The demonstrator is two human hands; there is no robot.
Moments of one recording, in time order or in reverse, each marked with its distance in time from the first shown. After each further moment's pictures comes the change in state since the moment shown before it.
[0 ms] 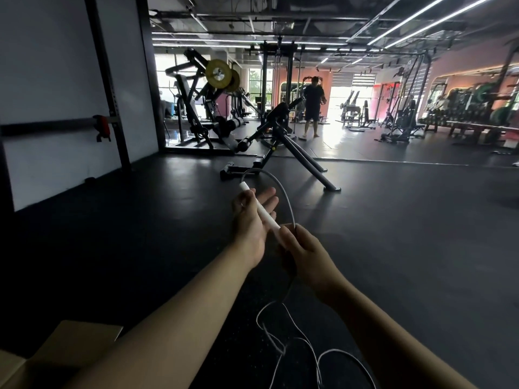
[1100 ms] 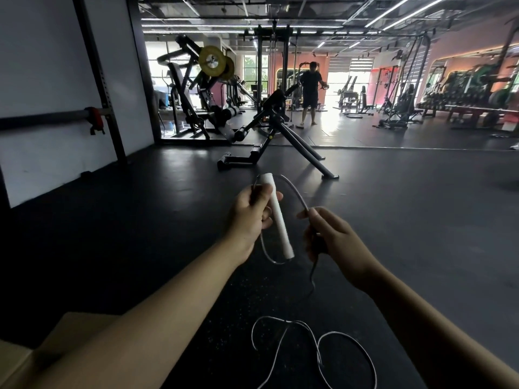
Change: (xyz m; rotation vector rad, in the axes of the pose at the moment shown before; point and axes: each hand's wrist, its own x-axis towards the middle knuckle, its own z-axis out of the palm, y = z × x) left_hand -0.016 0.003 -0.015 0.415 -0.151 0.080; right_hand -0.014 -0.006 -0.047 0.028 0.022 -0.012
